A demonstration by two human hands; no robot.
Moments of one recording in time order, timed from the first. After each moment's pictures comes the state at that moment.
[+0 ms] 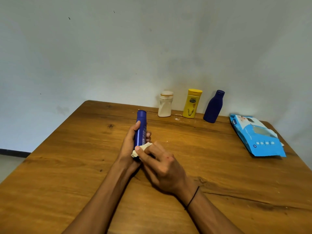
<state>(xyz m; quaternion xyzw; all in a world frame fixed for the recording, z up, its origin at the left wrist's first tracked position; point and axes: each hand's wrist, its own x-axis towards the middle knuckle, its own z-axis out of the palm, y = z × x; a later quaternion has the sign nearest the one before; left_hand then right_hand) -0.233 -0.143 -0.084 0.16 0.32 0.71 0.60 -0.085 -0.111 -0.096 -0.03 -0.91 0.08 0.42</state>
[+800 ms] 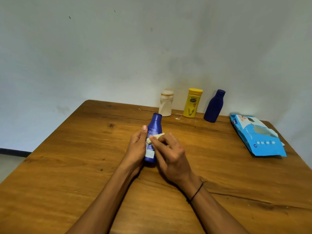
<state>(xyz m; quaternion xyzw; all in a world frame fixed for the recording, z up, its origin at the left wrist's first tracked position) -0.215 -0.140 -0.087 0.24 0.53 0.68 0.45 -0.080 -0.092 -0.096 -0.14 -0.87 0.10 0.46</state>
